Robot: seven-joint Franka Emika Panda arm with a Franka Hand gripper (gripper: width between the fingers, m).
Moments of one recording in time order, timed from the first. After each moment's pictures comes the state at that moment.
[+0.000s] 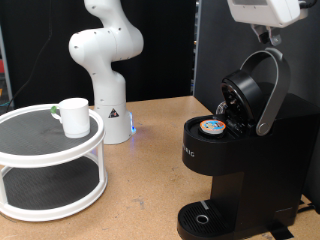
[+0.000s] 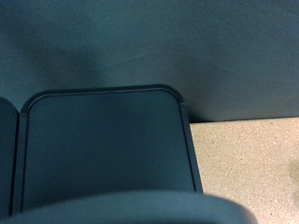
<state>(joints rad) 0.34 -0.20 -0.01 -2.07 0.42 2.15 -0.53</state>
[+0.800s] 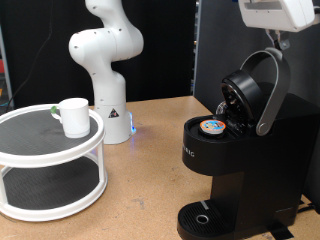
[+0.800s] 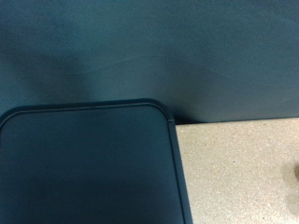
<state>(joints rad) 0.34 -0.15 0.03 -2.04 0.37 2.19 -0.48</state>
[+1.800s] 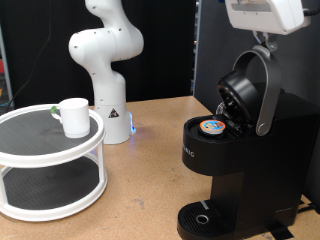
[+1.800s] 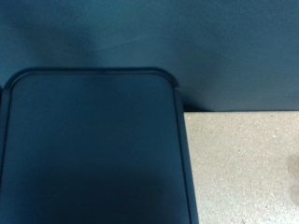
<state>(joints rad) 0.33 -0.16 -0.02 -2.05 0.38 2.13 -0.58</state>
